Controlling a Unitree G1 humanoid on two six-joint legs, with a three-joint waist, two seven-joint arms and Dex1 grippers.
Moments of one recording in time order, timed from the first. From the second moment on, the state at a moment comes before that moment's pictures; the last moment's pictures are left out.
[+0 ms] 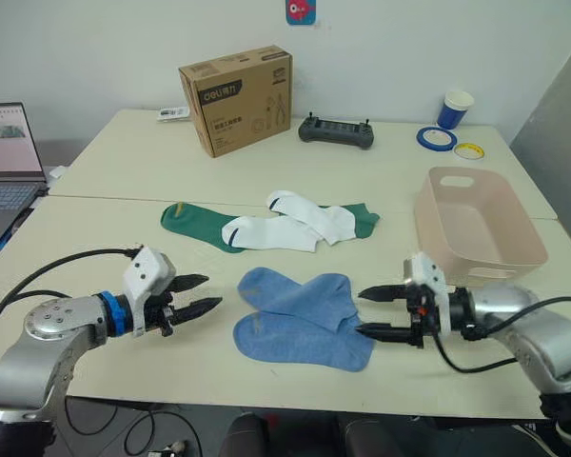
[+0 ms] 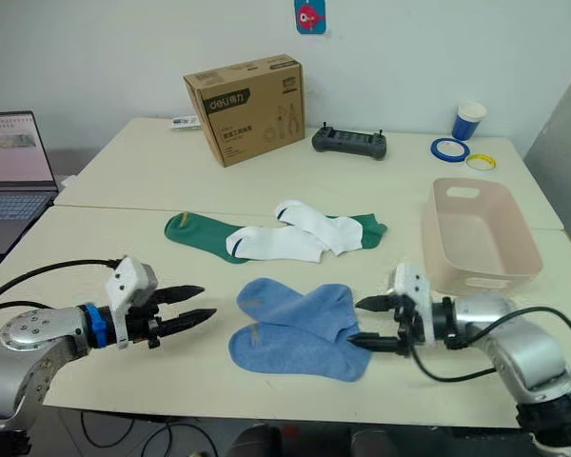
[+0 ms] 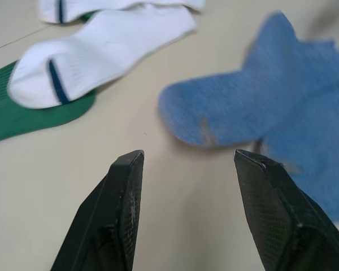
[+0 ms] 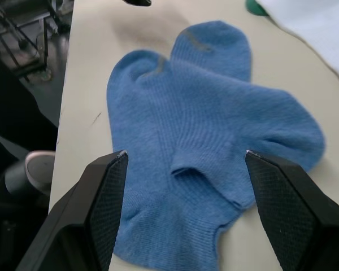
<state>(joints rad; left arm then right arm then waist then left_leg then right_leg) -0.03 0.84 0.15 -0.18 -0.39 0.31 -1.08 -0.20 -0.73 0.15 -0.40 0.43 0.58 1.04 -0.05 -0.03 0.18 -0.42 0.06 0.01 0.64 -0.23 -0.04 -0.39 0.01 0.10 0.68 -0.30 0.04</state>
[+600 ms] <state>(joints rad) -0.30 0.75 -0.10 0.25 -0.08 -0.38 -1.17 -0.26 -0.66 0.34 -0.09 -0.03 -0.14 0.95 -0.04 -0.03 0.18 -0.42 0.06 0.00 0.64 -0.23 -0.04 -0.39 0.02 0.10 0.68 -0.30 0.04</state>
